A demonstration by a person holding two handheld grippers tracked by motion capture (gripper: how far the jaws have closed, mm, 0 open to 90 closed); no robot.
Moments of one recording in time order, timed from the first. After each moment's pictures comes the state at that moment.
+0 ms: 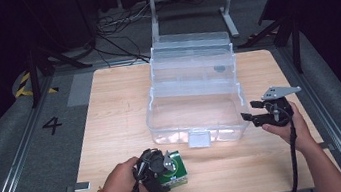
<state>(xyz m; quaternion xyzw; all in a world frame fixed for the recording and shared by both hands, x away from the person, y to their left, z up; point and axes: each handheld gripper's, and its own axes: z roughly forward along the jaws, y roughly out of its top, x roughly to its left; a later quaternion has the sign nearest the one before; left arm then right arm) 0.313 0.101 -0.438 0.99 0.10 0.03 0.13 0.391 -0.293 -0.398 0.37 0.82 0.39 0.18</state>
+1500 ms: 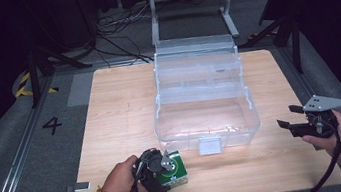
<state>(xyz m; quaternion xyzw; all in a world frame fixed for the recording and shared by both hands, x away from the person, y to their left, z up) 0.314 0.104 -0.436 0.98 0.10 0.03 0.15 0.336 -0.382 -0.400 0.38 0.81 0.36 0.25</state>
